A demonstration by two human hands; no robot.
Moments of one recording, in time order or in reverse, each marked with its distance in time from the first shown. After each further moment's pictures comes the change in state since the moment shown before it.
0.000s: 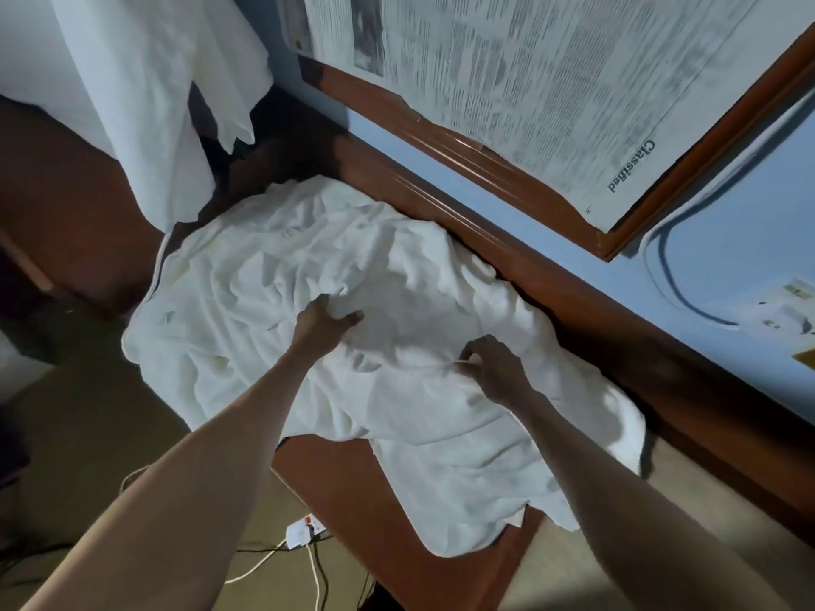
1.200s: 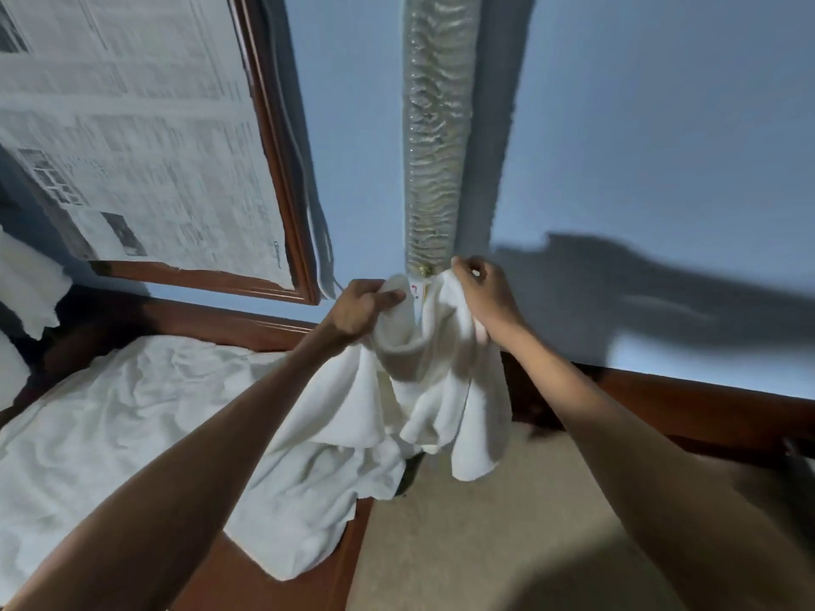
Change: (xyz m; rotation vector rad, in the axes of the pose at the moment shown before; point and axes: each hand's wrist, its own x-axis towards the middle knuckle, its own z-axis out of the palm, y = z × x) left_hand -0.392 0.314 0.142 -0.195 -0.490 0.759; right_hand -0.355 0.098 -0.298 0.655 0.957 0.003
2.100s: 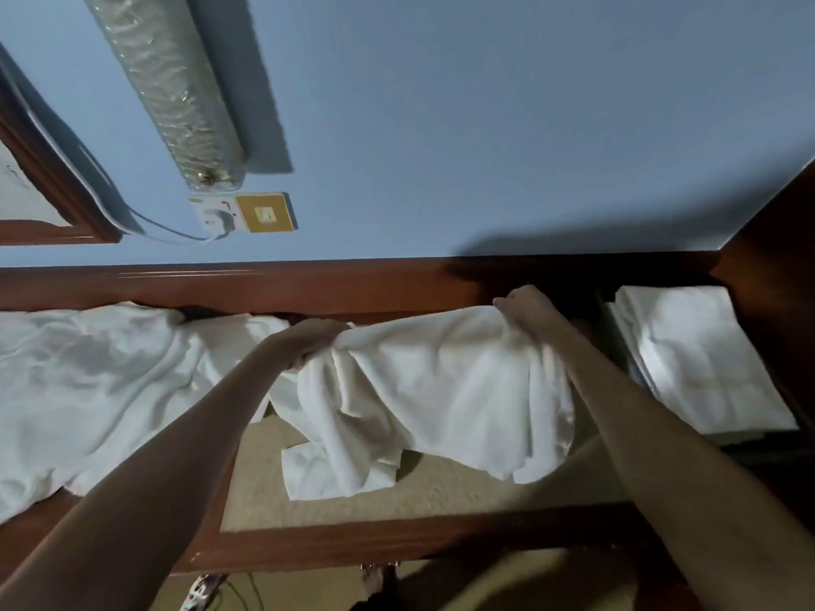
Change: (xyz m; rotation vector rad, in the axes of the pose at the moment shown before) left_hand -0.050 -0.068 0.244 0.164 -0.478 -0.613; right_hand -0.109 0.233 -0.308 -0.587 -0.097 0.644
